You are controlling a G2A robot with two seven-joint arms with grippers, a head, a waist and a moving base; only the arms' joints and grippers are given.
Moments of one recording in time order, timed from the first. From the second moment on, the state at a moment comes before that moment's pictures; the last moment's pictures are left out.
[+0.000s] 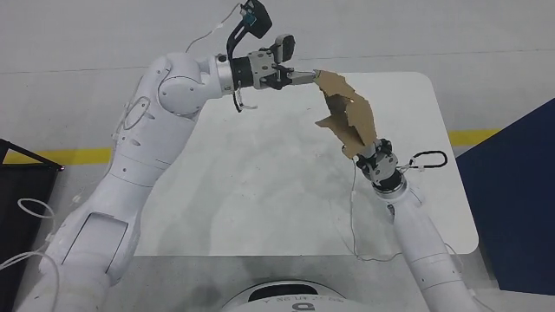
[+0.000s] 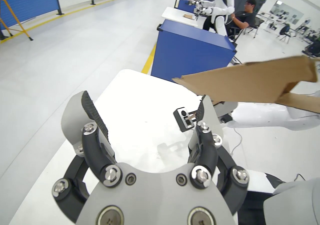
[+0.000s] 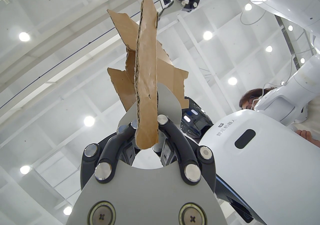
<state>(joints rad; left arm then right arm) 0.71 -1.27 -1.01 -1.32 0.47 -0.74 -0.60 -1.49 -1.30 1.38 -1.34 1.43 0.43 1.33</state>
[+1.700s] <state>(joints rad) 0.83 -1.27 -1.00 -1.34 0.82 -0.89 -0.15 -1.47 -1.27 1.35 -1.38 1.71 0.64 1.18</state>
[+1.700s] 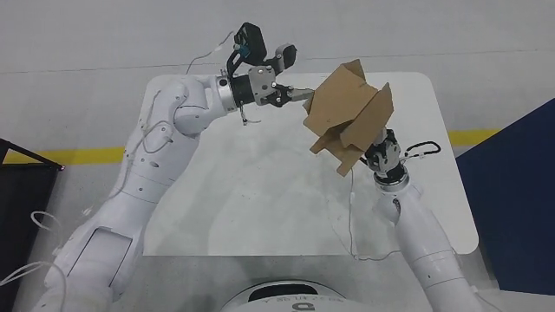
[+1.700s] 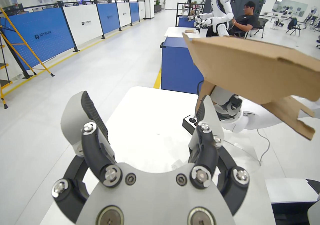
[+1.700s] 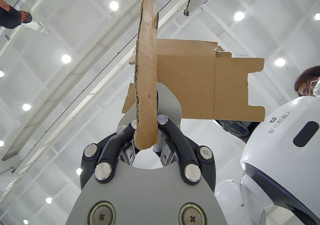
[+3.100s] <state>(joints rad) 0.78 -1.26 -0.89 -1.44 1.67 -0.88 0.56 -1.45 -1.28 1.31 -1.34 1.73 0.64 1.14</state>
